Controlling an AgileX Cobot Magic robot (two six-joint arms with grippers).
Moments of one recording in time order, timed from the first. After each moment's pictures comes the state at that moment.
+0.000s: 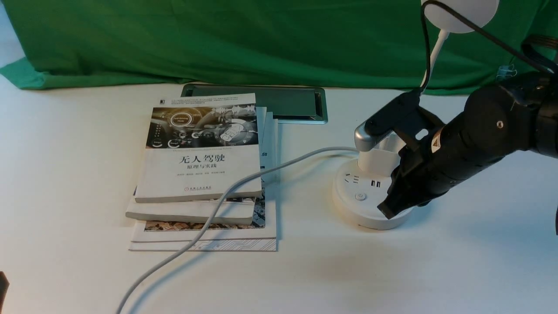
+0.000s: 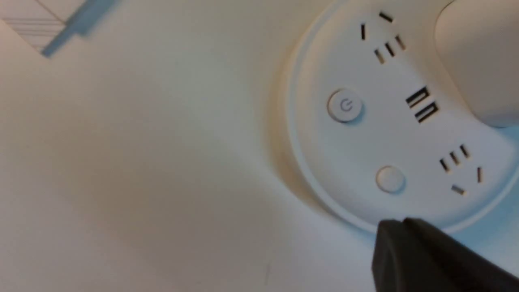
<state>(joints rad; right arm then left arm) 0.47 1.69 -1.15 0.02 0.65 -0.31 0.01 0.00 0.01 -0.05 0.21 0.08</state>
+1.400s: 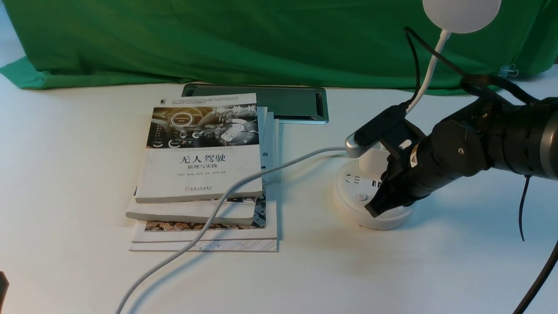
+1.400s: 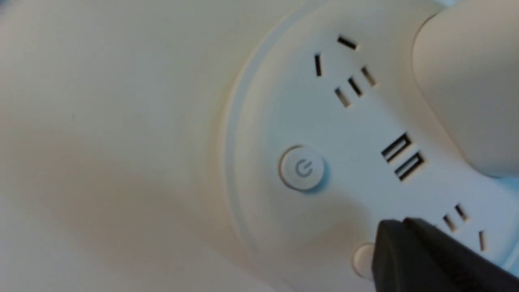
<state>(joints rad) 0.47 1.82 -1.15 -0.13 0.48 -0.15 0.01 0.00 0.01 -0.05 0.21 0.08</state>
